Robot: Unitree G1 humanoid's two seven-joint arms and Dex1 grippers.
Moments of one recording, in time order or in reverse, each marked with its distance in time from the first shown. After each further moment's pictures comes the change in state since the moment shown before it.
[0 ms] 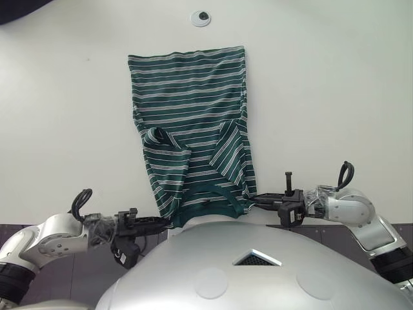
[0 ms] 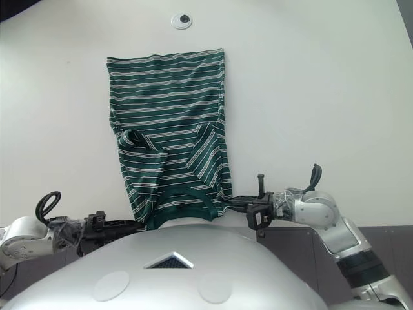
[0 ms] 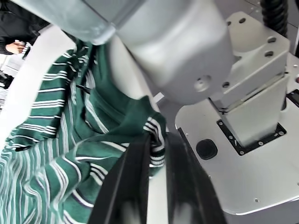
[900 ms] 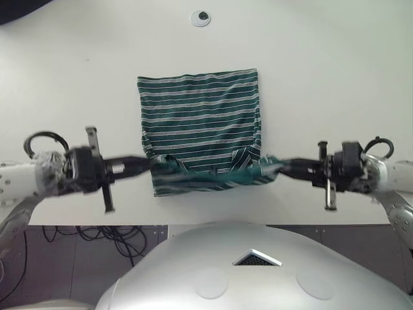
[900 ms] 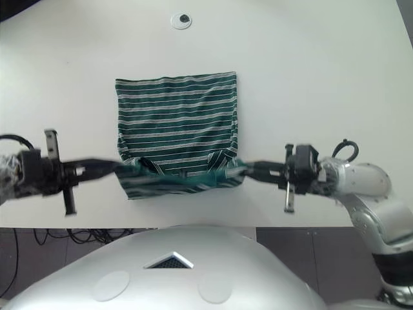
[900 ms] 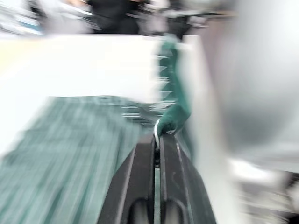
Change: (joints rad) left arm -0.192 0.124 0.144 -0.281 -1.174 0.879 -0.368; right arm -0.148 -0.073 -0.261 -0.241 0.829 0.734 0.022
